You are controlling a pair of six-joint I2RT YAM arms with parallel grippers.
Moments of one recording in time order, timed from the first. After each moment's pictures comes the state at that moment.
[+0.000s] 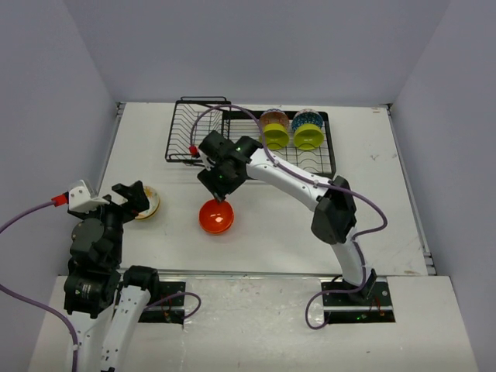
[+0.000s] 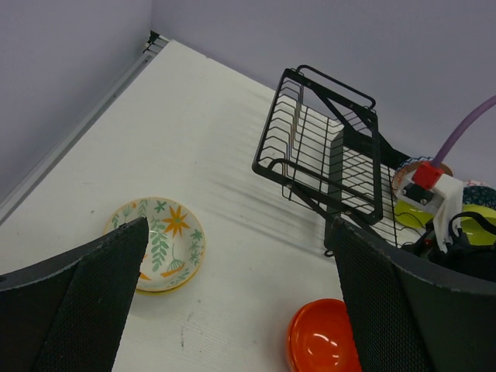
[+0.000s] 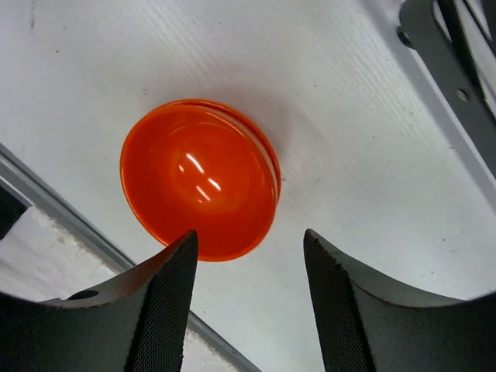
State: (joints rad) left arm -0.14 0.26 0.79 -0.61 -0.34 -0.41; right arm 0.94 2.17 2.11 -1.09 -0.06 0.15
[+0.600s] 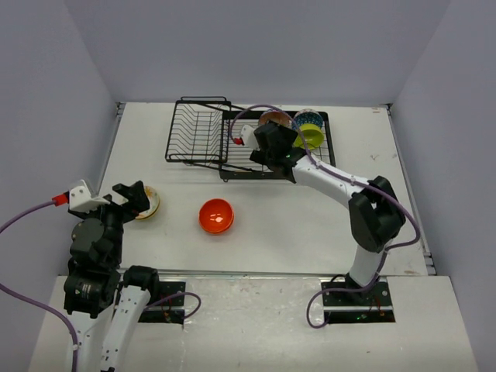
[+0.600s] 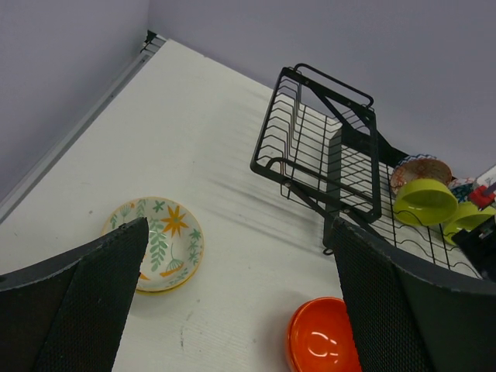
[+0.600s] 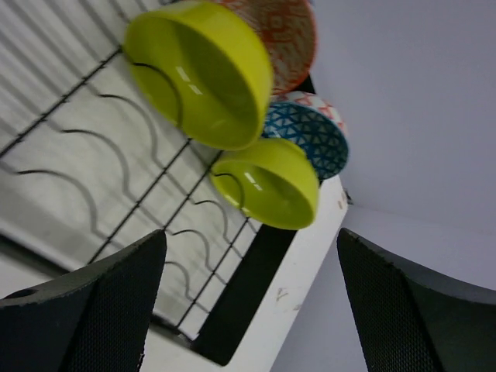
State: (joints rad) left arm -0.14 0.26 0.79 -0.61 -0.34 -0.41; right arm 0.71 1.80 1.37 -0.26 0.56 -0.72
